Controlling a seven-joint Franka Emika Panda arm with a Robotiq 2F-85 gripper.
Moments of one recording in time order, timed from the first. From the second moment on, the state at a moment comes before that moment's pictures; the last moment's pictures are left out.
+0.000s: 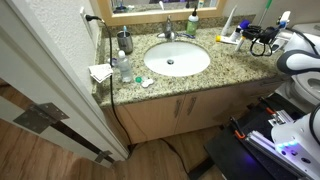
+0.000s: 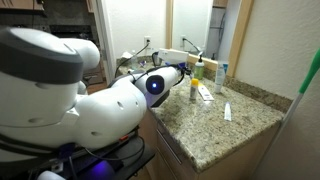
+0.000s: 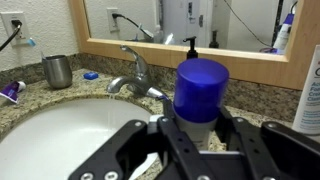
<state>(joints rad) -2.12 1.49 1.08 -2.58 -1.36 3.46 2.61</state>
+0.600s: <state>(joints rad) -2.03 1.33 1.06 -2.52 -1.26 3.45 2.52</state>
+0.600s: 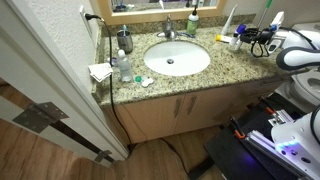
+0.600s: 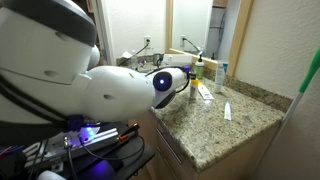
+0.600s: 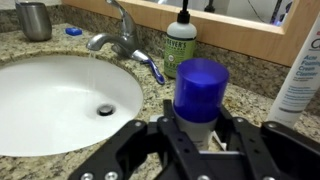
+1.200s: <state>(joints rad) -1.83 1.28 1.03 -2.50 -1.22 3.45 2.52</state>
